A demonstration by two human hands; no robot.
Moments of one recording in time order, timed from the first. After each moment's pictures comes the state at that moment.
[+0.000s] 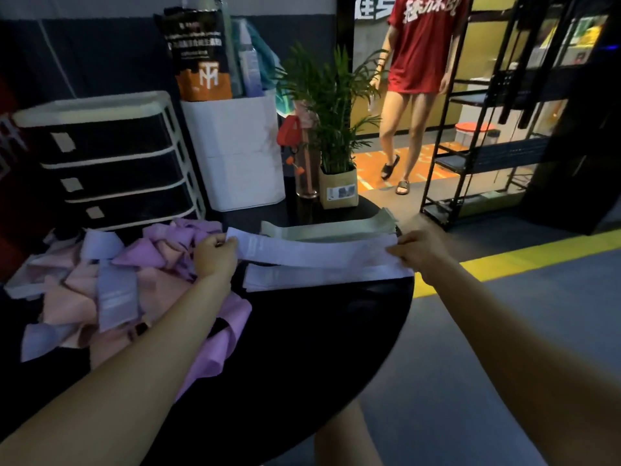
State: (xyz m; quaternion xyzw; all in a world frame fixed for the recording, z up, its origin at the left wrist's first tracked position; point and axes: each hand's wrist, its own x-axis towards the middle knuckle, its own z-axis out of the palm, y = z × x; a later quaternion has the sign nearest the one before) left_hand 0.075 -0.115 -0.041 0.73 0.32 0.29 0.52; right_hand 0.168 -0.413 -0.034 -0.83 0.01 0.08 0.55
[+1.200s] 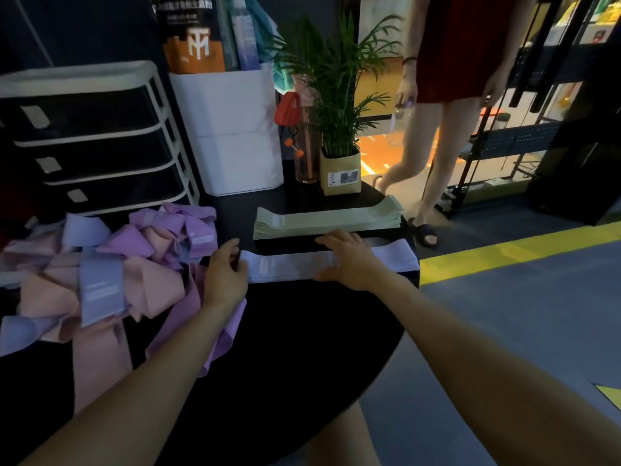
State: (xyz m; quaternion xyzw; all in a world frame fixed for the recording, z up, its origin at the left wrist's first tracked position) left_hand 0.070 -0.118 -0.103 0.84 0.23 0.25 0.42; right_hand 0.150 -0.335 -0.059 -0.92 -0.34 0.05 0.20
